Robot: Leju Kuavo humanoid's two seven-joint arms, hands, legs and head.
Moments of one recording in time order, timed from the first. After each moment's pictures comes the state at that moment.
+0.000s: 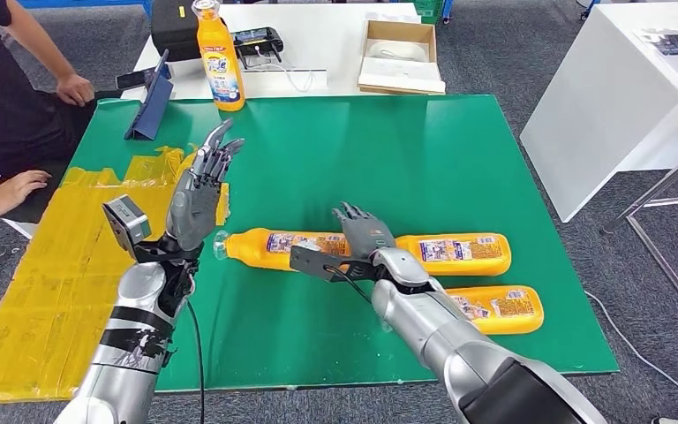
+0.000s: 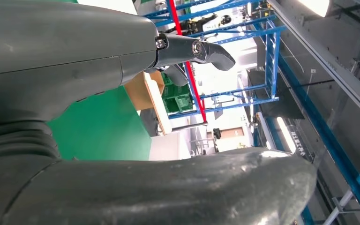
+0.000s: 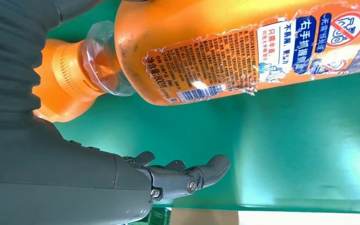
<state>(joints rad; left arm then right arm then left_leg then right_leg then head) -0.37 -0.09 -0.02 -1.35 0.02 -0.40 -0.59 -0.84 0.33 0.79 -0.29 0.70 -0.21 0.05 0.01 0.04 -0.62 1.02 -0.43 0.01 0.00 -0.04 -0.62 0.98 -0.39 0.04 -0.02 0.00</state>
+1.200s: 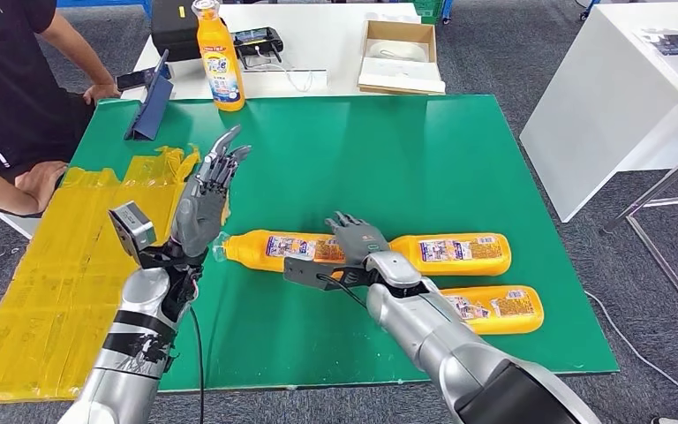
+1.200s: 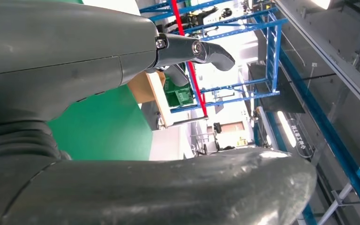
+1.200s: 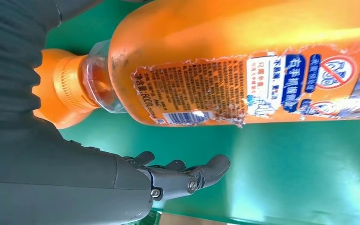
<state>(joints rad) -0.35 -0.09 -0.03 -1.35 0.02 -0.40 -0.60 -0.83 0.35 0.77 -0.29 0.79 -0.14 0.07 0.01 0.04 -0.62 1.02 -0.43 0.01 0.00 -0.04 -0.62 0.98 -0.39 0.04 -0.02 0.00</state>
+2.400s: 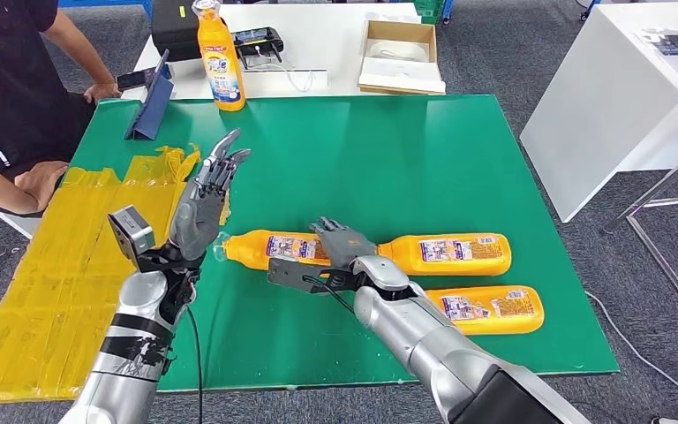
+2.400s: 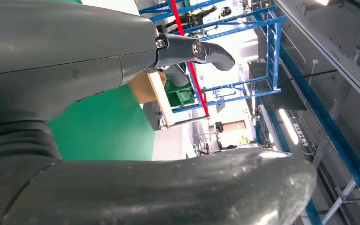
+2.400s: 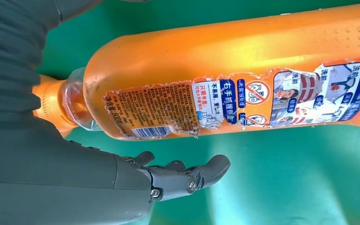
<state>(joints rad) -0.34 -0.08 -0.03 -1.37 0.00 -0.42 -0.60 -0.82 0.36 0.91 -0.34 0.55 -0.11 0.08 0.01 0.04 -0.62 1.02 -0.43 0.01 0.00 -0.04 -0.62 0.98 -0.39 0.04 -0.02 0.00</state>
